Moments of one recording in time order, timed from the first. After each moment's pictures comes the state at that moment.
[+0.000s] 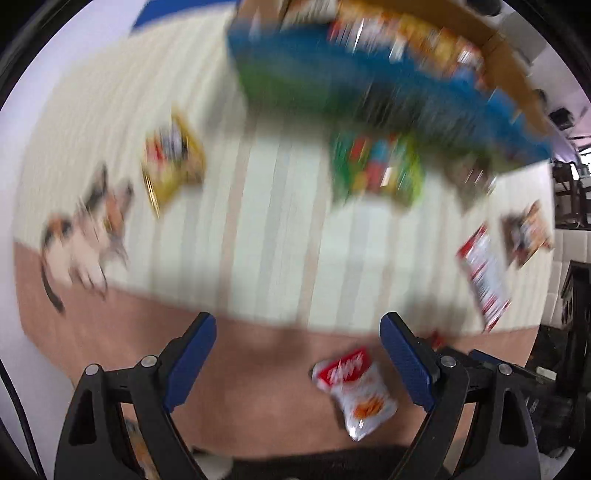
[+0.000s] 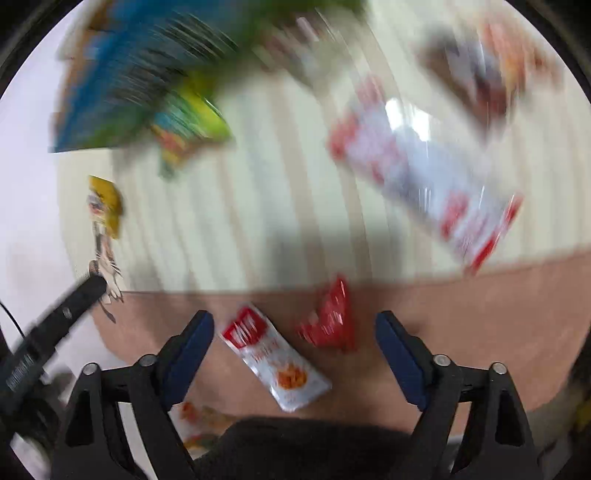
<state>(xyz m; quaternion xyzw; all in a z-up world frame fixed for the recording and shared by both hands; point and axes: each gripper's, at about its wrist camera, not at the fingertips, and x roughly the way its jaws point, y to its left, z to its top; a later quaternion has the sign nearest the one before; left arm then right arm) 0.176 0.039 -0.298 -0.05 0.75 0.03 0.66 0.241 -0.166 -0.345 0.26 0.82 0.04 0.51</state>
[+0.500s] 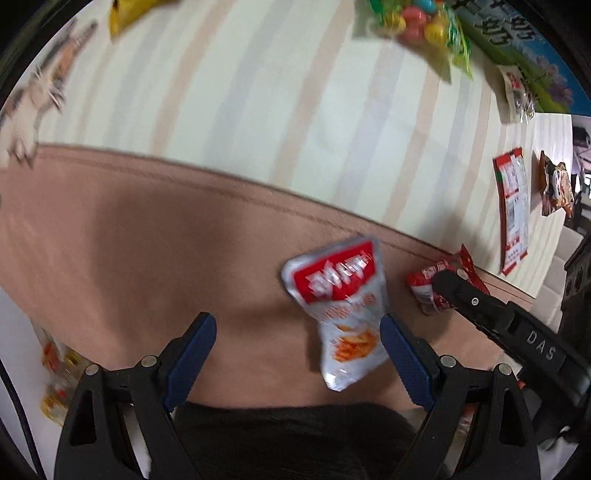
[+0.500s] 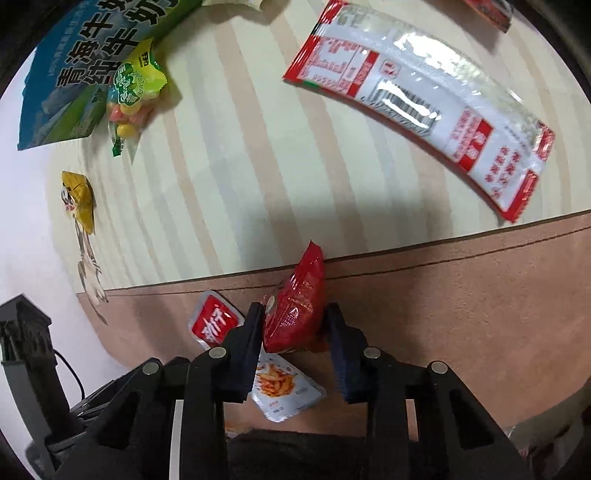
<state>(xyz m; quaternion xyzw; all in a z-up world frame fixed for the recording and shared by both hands) 0.113 0.024 -0.361 -0.16 0.82 0.03 0.54 0.224 -0.166 -0.367 0.25 0.81 0.03 0.53</state>
